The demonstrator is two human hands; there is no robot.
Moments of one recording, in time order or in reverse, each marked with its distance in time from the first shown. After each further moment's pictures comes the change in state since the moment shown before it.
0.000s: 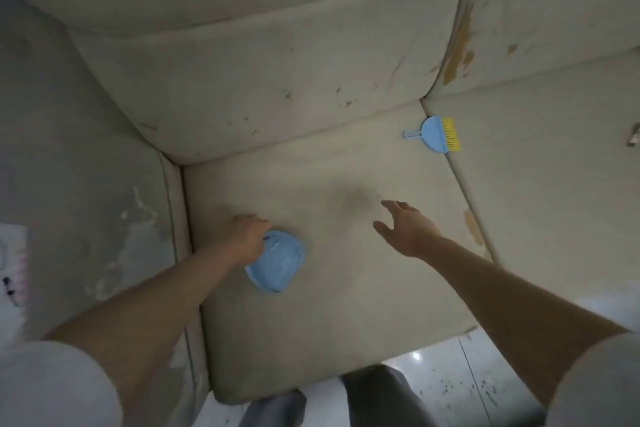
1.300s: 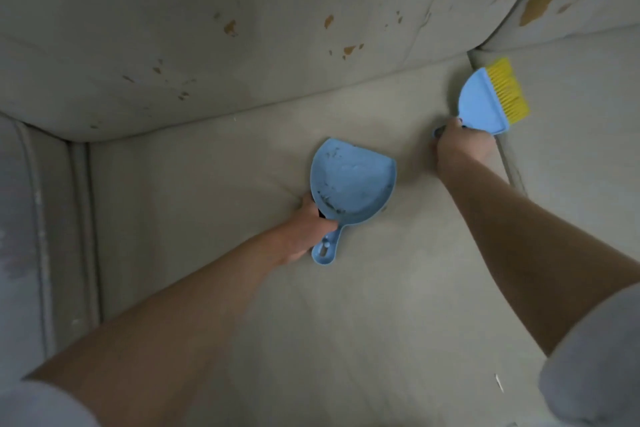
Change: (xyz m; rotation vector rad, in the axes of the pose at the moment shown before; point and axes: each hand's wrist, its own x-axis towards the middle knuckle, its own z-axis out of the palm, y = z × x) left_hand 0.208 0.132 0.046 -1.469 -0.138 0.012; right_hand 0.267 0.093 -0.012 0.952 0.658 0.631
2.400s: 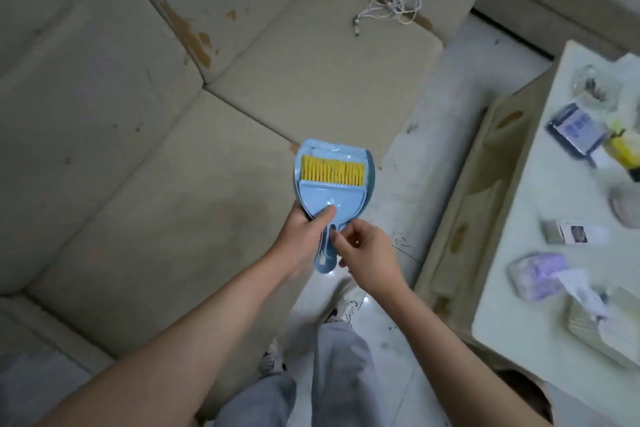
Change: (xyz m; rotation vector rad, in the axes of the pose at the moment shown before) left_hand -0.375 0.116 0.236 0.044 -0.413 0.104; right_hand -0.447 0.109 -0.397 0.143 -0.053 0.021
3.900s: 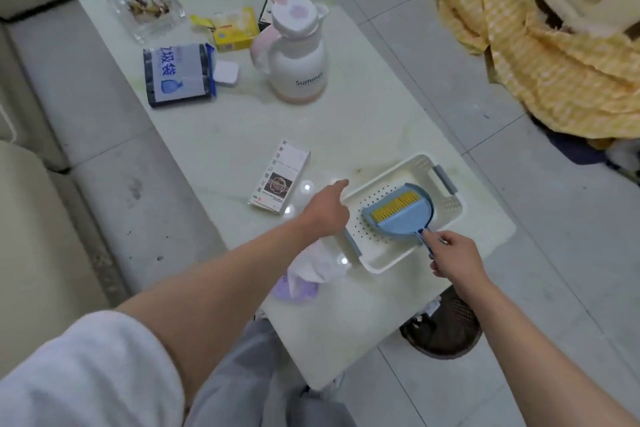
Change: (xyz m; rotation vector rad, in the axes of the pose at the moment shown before) left_hand 0.161 -0.292 0.708 1.601 -1.085 0.030; right_hand -0.071 0.553 -0.470 0.746 0.904 0.967
